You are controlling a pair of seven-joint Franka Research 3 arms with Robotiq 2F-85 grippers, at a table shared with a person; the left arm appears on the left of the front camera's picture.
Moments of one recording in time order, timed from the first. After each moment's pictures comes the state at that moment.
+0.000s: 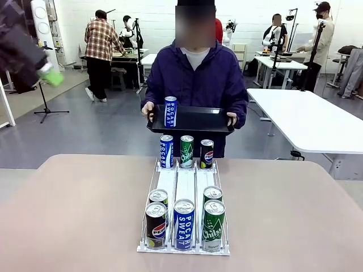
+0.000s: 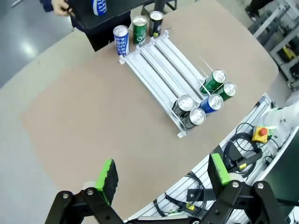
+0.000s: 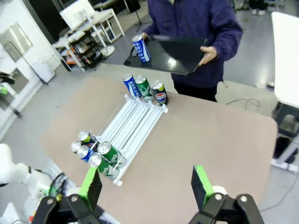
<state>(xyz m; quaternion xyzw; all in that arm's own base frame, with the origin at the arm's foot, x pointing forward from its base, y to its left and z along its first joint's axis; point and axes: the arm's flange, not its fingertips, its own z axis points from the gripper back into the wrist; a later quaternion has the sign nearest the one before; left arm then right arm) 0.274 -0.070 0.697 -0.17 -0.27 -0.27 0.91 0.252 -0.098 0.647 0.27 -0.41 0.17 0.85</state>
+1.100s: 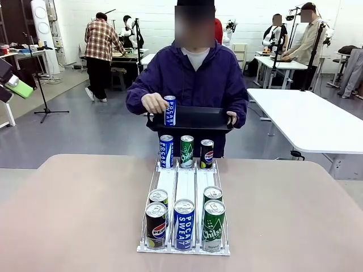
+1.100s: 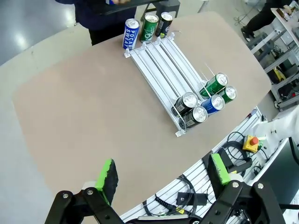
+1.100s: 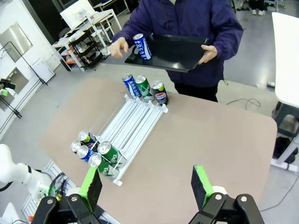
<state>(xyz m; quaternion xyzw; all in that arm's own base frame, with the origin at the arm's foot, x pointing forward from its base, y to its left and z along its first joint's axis) 0.268 -0.017 0.669 -0.22 -0.28 -0.22 0.91 0.252 -0.098 0.647 0.27 -0.41 0.17 0.85</state>
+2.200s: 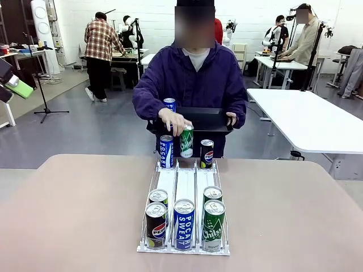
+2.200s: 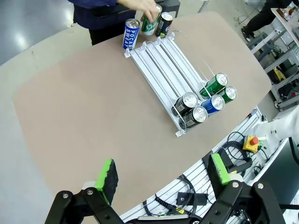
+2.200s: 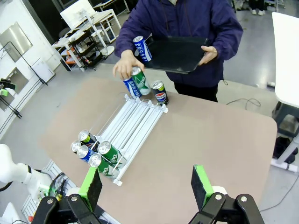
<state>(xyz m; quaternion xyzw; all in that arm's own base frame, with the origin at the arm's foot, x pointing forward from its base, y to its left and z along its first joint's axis) 0.268 -0.017 0.669 -0.22 -0.28 -0.22 0.91 0.252 -0.098 0.647 0.27 -0.41 0.17 0.85</state>
